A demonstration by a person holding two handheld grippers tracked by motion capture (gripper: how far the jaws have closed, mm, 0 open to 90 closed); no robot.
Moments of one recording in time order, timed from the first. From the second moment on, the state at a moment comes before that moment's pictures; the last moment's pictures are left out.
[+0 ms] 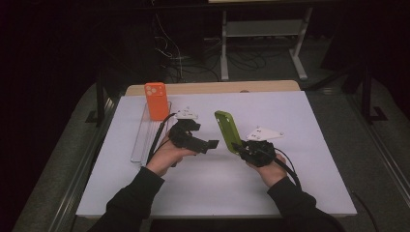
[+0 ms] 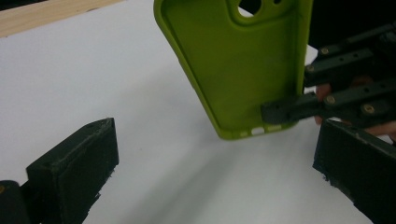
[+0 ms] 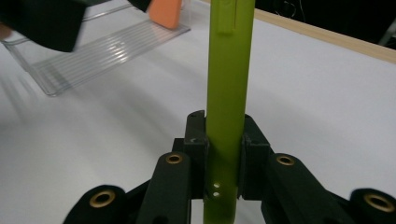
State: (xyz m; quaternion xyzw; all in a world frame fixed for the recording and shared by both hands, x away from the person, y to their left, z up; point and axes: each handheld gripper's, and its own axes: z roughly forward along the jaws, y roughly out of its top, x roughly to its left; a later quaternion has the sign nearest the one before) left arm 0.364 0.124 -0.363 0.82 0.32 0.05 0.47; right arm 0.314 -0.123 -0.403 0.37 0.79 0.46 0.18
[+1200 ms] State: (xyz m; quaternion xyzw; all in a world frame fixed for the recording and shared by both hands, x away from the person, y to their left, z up) left arm 0.379 0.105 -0.362 0.78 0.33 0.03 0.53; right arm 0.310 -0.098 -0.408 0.35 0.80 0.47 0.16
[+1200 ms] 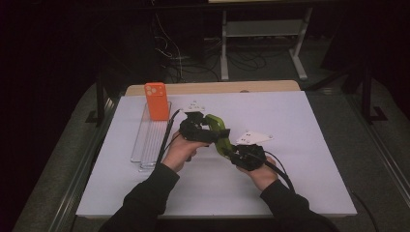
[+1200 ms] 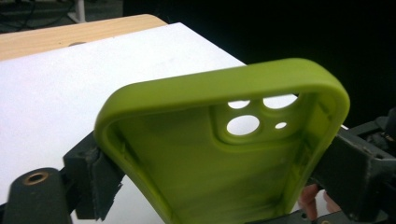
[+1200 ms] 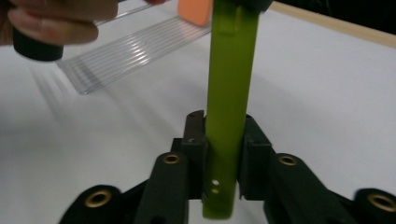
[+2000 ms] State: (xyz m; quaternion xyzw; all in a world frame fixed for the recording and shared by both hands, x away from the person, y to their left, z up) left arm 0.405 0.162 -0.306 0.77 0.36 0.12 0.51; right arm 0.308 -0.137 -0.416 0.36 0.81 0.45 0.14
